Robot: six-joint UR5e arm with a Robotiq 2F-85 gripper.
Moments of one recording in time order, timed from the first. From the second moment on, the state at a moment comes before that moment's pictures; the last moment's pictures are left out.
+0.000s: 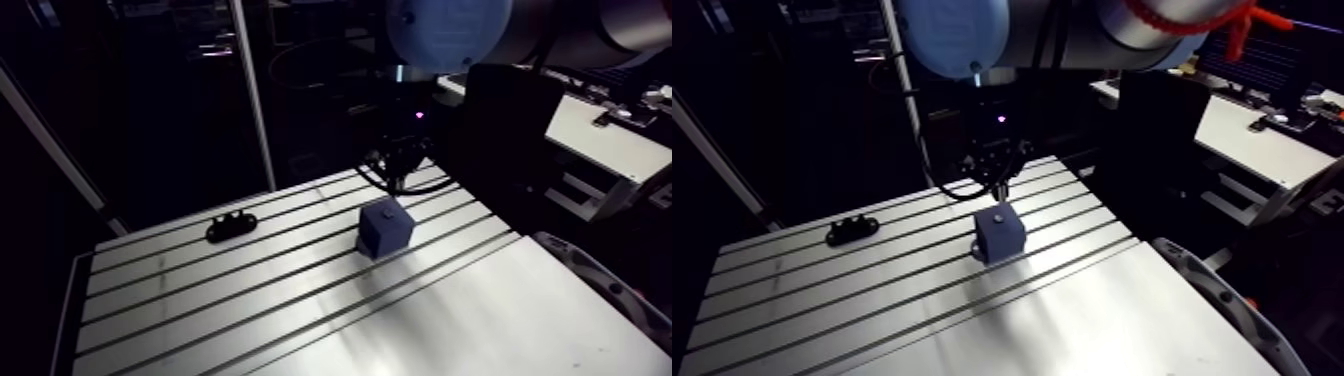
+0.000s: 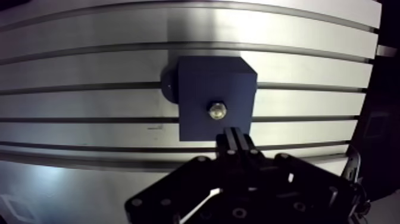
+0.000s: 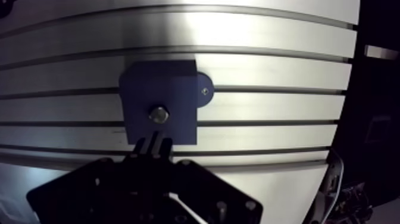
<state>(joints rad) -0.46 -1.31 1.82 -2.01 -1.65 -2.05</state>
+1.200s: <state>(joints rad) -0.47 -1.25 1.86 -2.07 -1.62 -2.07</state>
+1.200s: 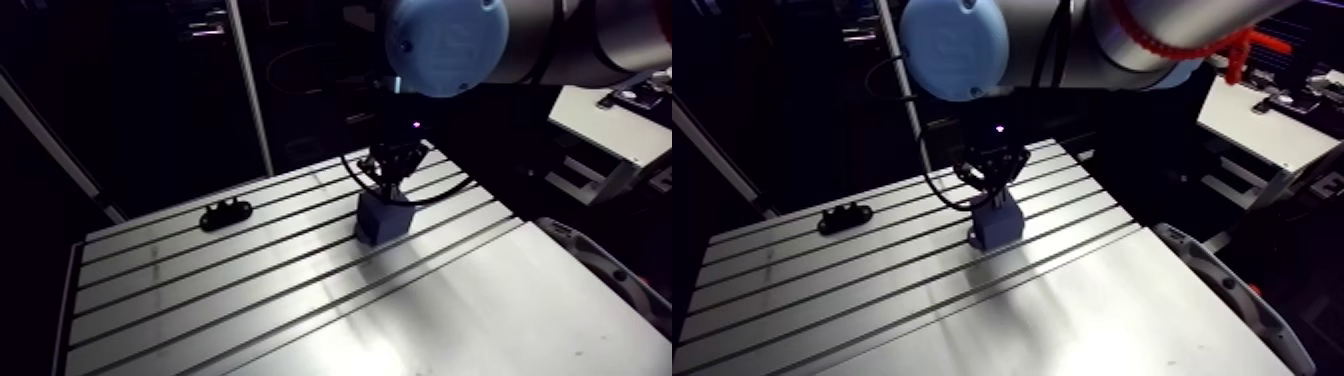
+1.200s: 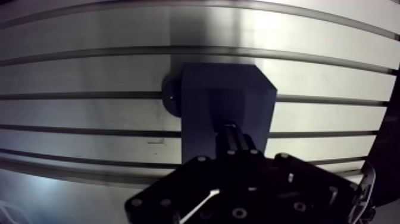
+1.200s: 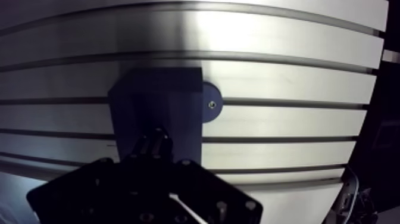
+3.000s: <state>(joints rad) -0.47 -1.27 1.85 -2.07 -1.62 -2.09</state>
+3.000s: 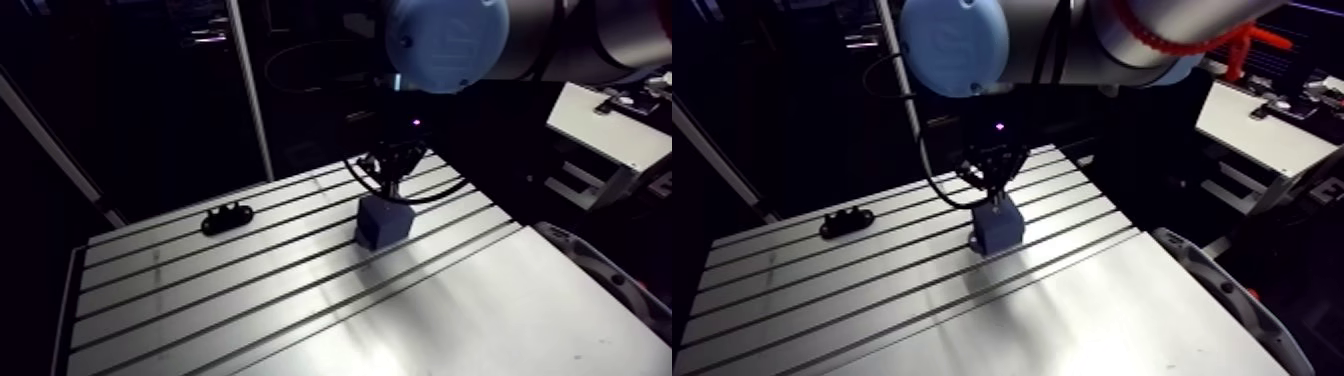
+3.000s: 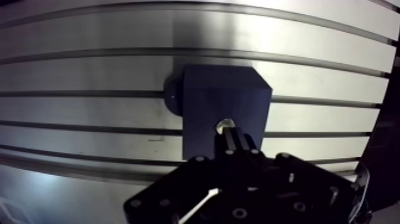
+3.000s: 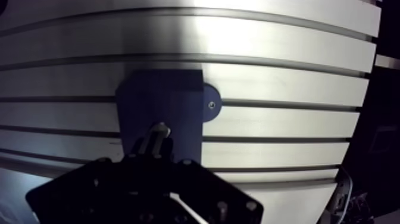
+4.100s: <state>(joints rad) -0.34 -1.42 1.58 -1.63 -1.62 -1.85</state>
